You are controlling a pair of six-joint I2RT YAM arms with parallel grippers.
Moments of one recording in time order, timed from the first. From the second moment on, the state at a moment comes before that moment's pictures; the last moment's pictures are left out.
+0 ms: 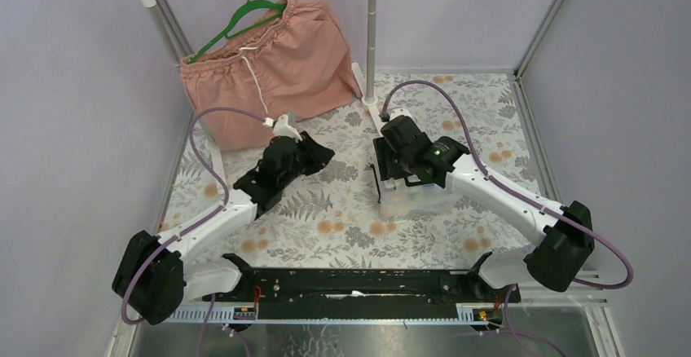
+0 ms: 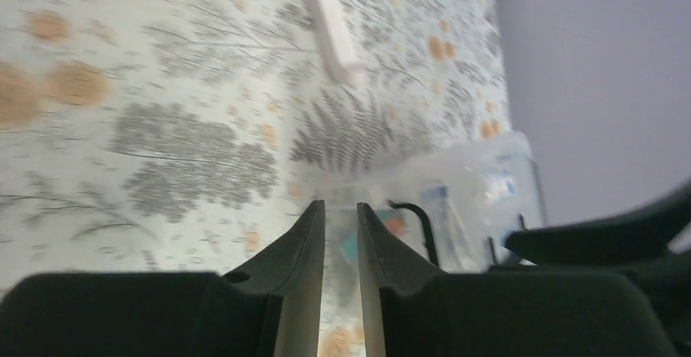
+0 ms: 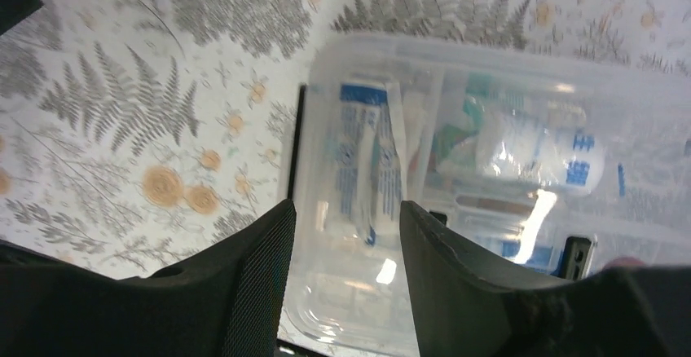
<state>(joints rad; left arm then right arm) -0.59 1.18 0.67 0.15 -0.04 -0.87 0.78 1.39 1.21 -0.75 0.22 0.42</state>
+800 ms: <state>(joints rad) -0.49 0.92 1.04 -0.37 -0.40 -0.47 0.54 0.91 1.09 -0.47 0.37 0.25</state>
